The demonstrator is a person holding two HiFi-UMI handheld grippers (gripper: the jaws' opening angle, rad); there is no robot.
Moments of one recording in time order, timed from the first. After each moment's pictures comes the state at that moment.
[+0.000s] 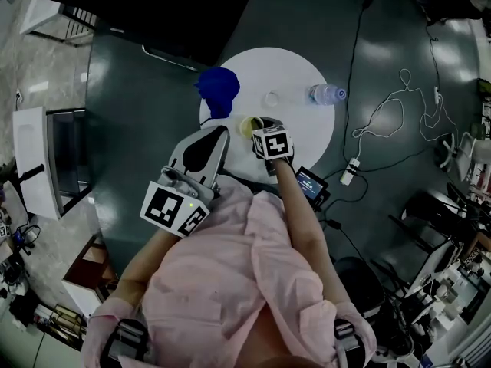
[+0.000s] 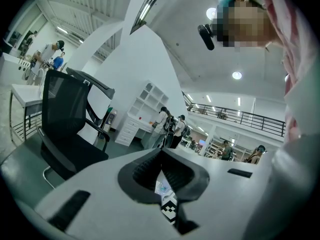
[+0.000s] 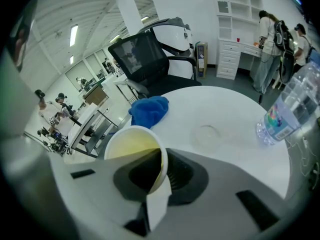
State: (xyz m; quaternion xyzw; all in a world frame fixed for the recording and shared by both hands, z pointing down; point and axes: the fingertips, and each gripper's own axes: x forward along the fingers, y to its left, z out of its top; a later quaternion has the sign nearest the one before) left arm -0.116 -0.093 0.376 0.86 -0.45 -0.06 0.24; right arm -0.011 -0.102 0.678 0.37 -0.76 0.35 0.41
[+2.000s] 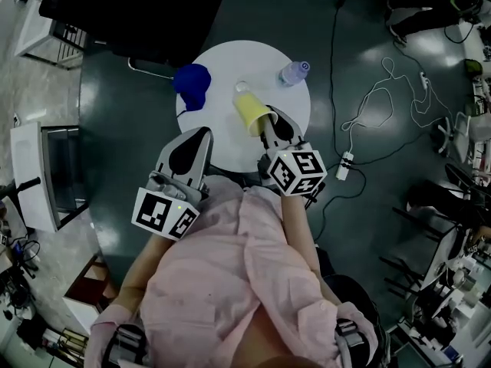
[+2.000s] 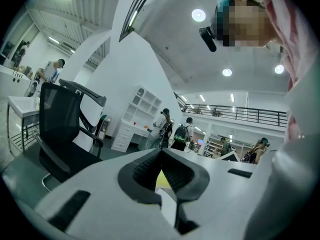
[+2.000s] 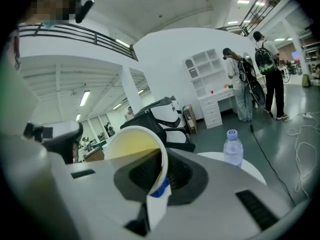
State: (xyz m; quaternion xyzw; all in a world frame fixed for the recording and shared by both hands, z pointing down) left arm -0.061 -0.030 0.352 0.87 -0.45 -0.06 0.19; right arm 0.066 -0.082 0.442 0.50 -0.82 0.26 0.04
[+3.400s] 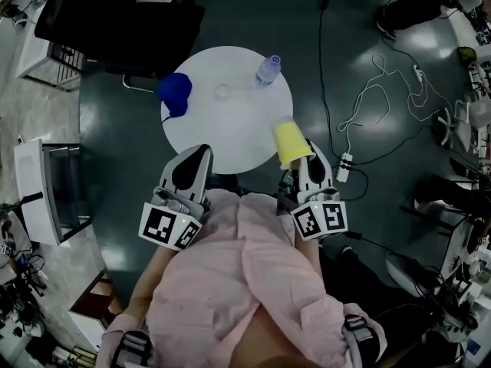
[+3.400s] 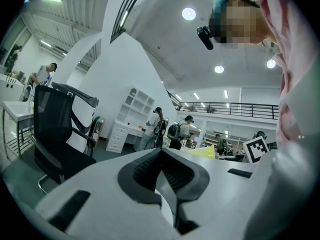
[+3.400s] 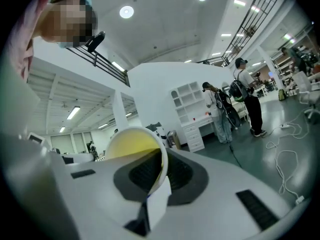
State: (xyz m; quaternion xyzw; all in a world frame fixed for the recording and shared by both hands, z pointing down) left arm 0.006 0.024 0.359 0.88 -0.43 -0.05 0.16; right arm 0.207 0.021 0.370 0.61 -0.77 0.18 -0.06
